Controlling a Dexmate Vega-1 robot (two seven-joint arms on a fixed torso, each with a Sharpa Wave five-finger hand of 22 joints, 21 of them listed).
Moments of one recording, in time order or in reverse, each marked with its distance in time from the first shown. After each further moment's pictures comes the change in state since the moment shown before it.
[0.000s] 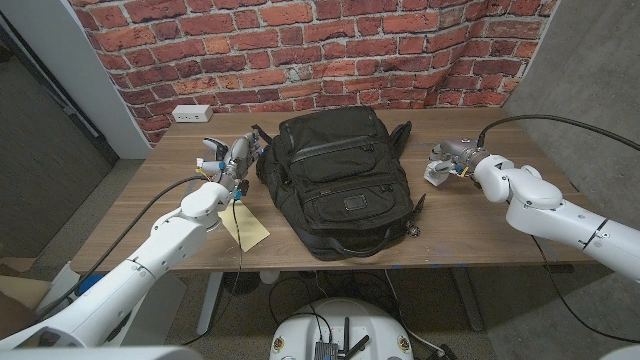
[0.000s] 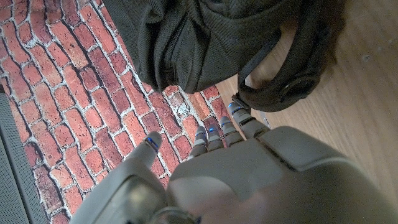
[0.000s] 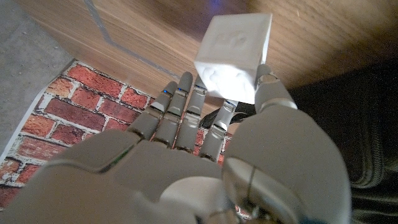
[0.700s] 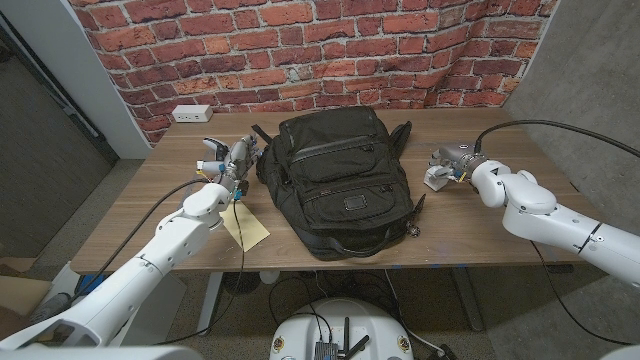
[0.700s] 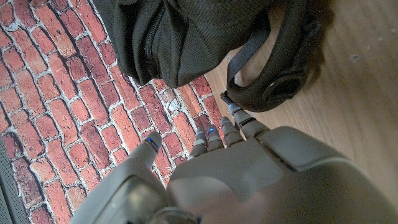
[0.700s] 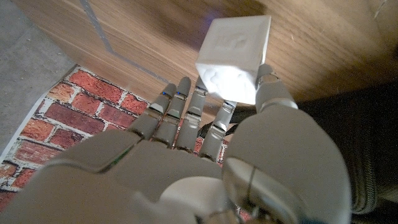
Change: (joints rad) left arm -0.035 -0.042 0.010 0.088 -0.025 -0.019 -0.018; left_hand 0.000 0.000 0.000 0.000 0.000 0.000 0.000 0.000 0.000 -0.005 0.005 0.000 0.000 -0.004 0.004 0.000 0.000 -0.008 0.000 0.000 0.000; right arm 0.004 0.007 -0.035 0.019 -0.033 -0.010 0.005; right_hand 0.001 -0.001 -0.014 0.008 -0.007 -0.020 0.003 -0.015 0.000 -0.013 -0.013 0.001 -0.003 -0.059 -0.002 -0.014 0.005 -0.038 0.009 0.000 0.002
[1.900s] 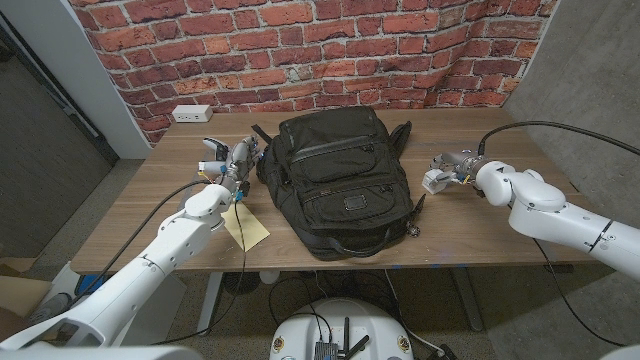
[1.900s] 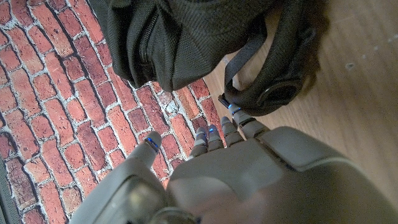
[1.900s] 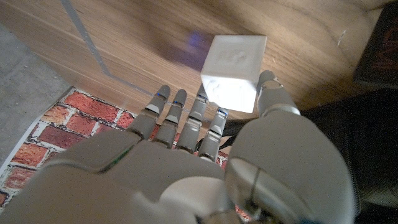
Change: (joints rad) left arm -0.019 -0.017 0.011 0.037 -0.006 -0.003 -0.016; left_hand 0.000 0.000 0.000 0.000 0.000 -0.005 0.005 0.000 0.000 0.000 0.000 0.000 -0.005 0.000 0.000 0.000 -0.002 0.000 0.000 0.000 0.000; right arm 0.001 -0.040 -0.001 -0.026 0.083 -0.011 0.057; right_hand -0.060 -0.014 0.016 0.002 -0.005 -0.208 0.001 -0.093 -0.010 -0.135 -0.060 -0.023 0.015 -0.149 0.008 -0.097 0.003 -0.053 0.061 0.000 0.000
